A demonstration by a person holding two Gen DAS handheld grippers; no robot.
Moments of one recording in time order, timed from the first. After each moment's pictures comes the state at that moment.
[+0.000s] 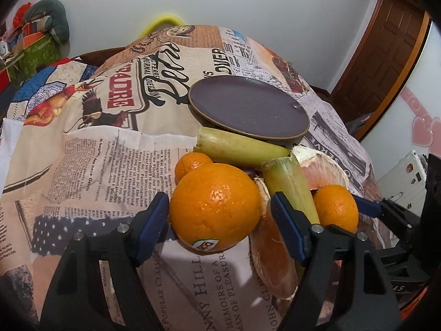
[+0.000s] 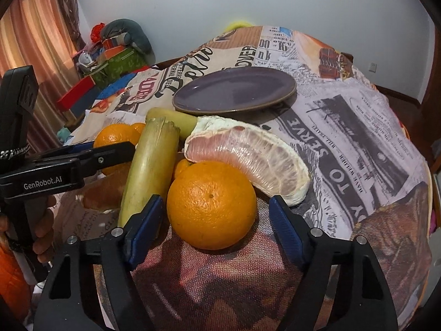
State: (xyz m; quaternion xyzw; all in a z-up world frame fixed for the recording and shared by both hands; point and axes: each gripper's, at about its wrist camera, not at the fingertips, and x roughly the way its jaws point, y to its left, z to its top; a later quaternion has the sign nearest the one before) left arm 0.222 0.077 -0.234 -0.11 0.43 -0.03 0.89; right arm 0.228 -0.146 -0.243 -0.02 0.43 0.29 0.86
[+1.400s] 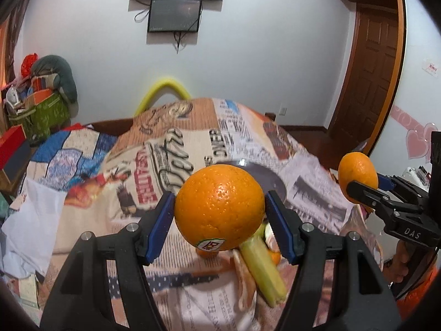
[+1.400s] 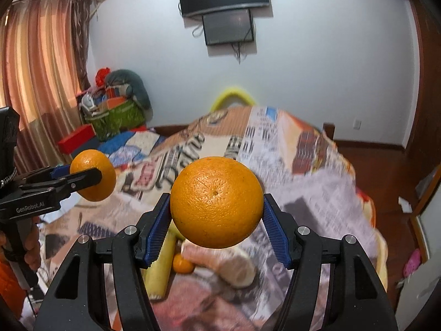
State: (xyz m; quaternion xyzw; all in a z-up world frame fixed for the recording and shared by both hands) left arm 0.205 0.080 -0.107 -0.06 0.30 -0.02 0.95; right arm 0.239 -0.166 -0.128 -0.02 0.27 0.27 0.92
